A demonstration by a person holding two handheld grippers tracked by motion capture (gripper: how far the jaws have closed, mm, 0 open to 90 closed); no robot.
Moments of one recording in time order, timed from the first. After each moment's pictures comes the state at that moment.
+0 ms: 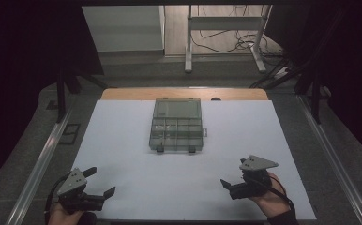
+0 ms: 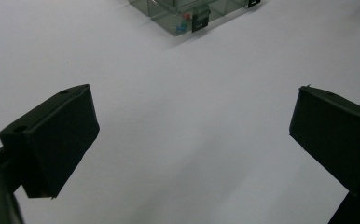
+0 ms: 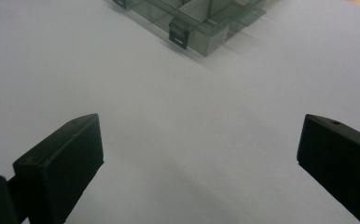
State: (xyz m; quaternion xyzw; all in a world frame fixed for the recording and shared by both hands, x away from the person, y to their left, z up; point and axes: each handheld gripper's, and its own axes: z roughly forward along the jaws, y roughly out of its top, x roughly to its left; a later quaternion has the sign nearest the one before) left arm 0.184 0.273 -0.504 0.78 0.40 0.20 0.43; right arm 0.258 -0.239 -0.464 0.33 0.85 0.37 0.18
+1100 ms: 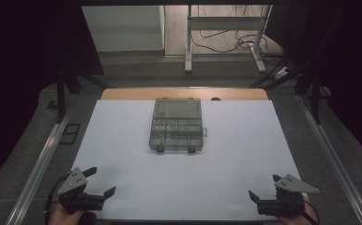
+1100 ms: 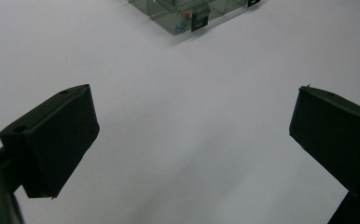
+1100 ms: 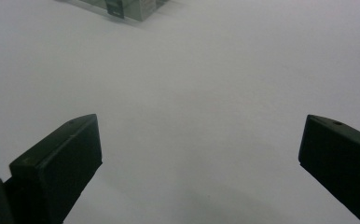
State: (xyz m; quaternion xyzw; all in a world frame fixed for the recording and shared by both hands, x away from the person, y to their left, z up) left arm 0.184 0.273 -0.504 0.78 0.40 0.19 0.43; right arm 0.210 -0.312 -0.474 0.42 0.79 0.38 0.23
